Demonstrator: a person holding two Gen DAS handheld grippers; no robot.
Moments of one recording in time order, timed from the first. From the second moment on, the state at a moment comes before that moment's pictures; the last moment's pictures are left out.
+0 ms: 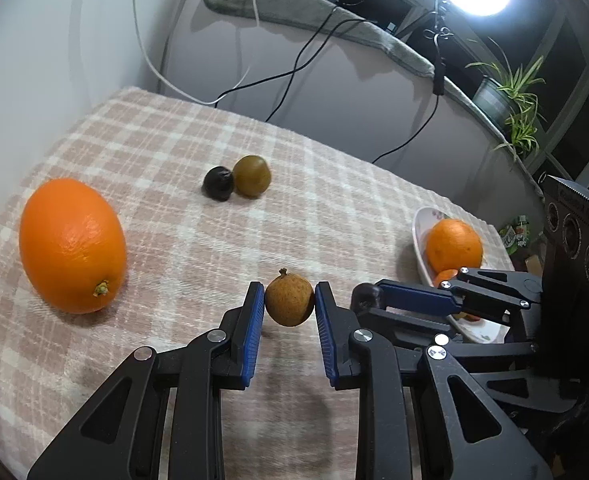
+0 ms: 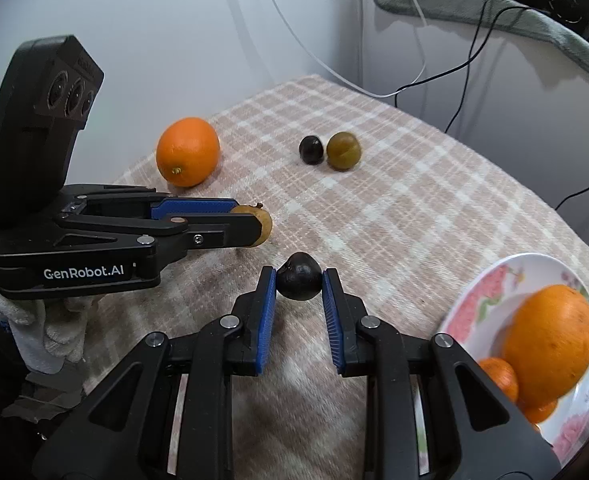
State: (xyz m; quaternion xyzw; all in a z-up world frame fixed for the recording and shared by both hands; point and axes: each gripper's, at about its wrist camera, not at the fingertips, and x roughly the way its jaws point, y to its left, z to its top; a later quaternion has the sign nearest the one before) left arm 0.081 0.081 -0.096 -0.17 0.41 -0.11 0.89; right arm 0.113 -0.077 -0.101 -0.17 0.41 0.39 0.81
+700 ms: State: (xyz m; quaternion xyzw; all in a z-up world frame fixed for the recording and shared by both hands) left arm 0.070 0.021 -0.071 -0.14 0.39 -0.16 0.89; right arm 0.092 -0.183 -0.057 -0.12 0.38 0.34 0.85
